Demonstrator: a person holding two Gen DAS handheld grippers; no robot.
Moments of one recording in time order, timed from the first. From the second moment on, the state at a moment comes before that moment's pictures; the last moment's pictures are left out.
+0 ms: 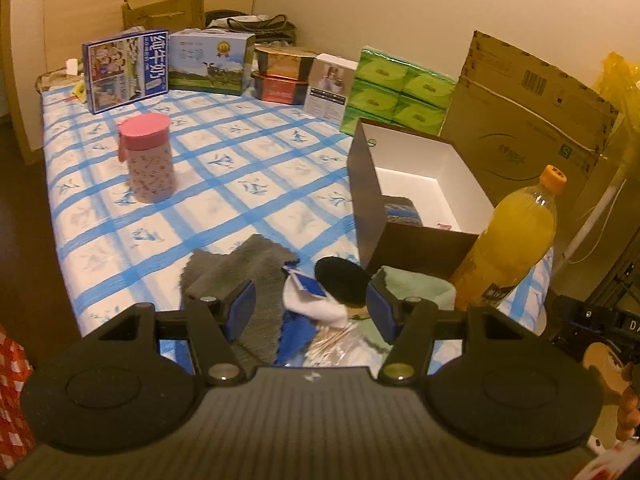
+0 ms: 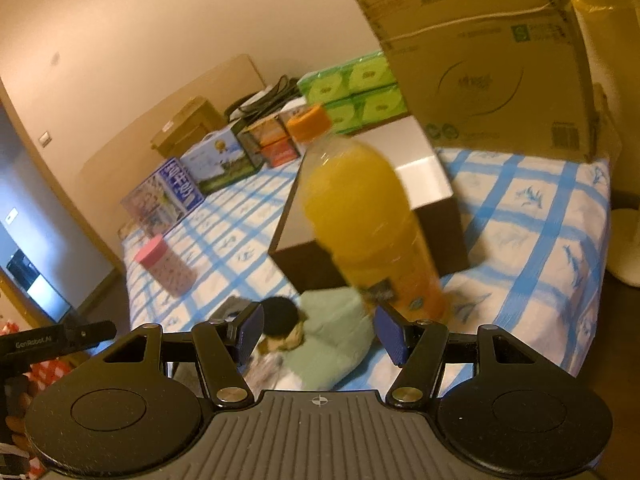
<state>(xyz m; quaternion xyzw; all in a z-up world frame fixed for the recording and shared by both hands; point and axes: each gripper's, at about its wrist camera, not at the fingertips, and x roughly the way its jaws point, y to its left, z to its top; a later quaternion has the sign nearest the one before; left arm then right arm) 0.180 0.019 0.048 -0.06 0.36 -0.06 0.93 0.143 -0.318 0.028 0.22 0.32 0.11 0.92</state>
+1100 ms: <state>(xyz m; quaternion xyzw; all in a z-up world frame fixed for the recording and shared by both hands) 0.183 0.054 -0.010 -0.06 0.40 -0.01 0.91 0.161 -0.232 -0.029 0.12 0.39 0.17 0.90</state>
